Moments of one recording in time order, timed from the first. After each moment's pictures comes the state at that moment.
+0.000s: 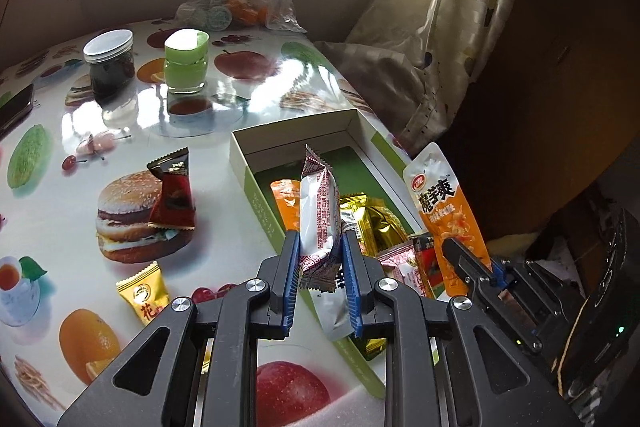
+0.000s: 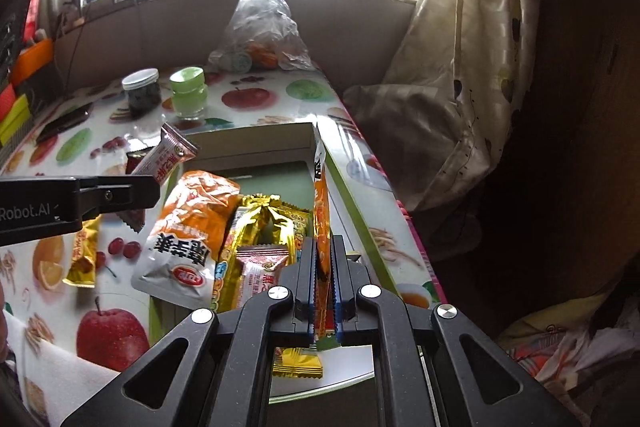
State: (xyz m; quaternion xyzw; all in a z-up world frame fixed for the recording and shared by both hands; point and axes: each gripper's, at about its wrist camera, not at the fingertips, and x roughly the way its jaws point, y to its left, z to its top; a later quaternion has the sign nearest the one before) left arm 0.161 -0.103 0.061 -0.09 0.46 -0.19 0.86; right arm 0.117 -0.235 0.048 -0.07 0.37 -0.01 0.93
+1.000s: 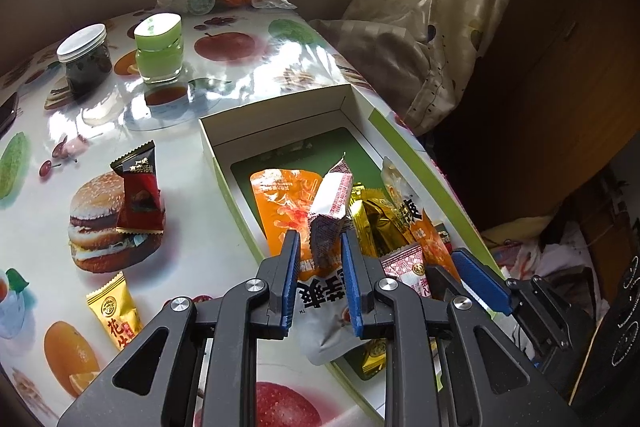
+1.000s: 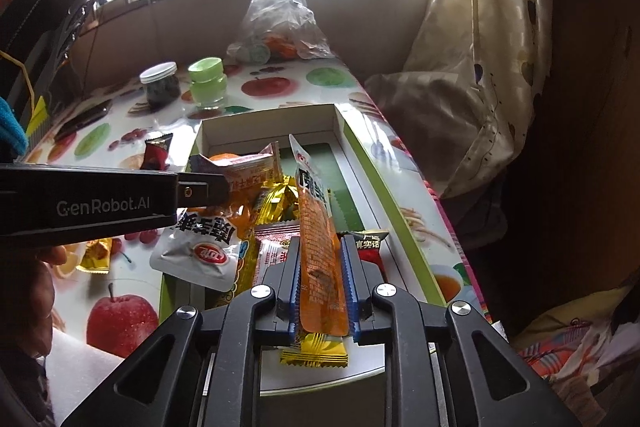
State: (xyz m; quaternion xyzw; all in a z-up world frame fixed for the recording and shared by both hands) left arm 0.178 -0.130 0.042 -0.06 0.49 -0.19 0.85; right arm 0.114 -0.238 0.034 -0.03 0.38 0.04 0.92
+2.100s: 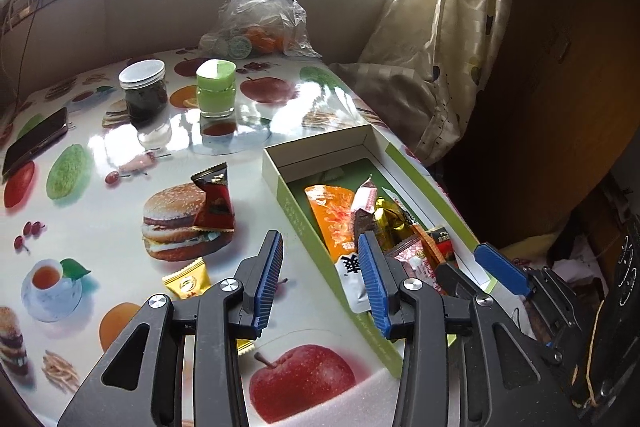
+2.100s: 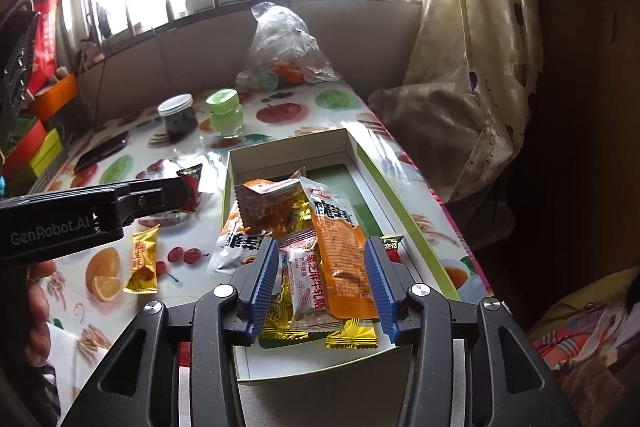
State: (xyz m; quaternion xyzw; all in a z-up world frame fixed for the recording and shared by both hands) left arm 0.131 -0.081 0.081 -0.05 0.42 -0.15 0.89; right arm 0.089 -0.227 0.061 0.01 0.35 0.04 0.93
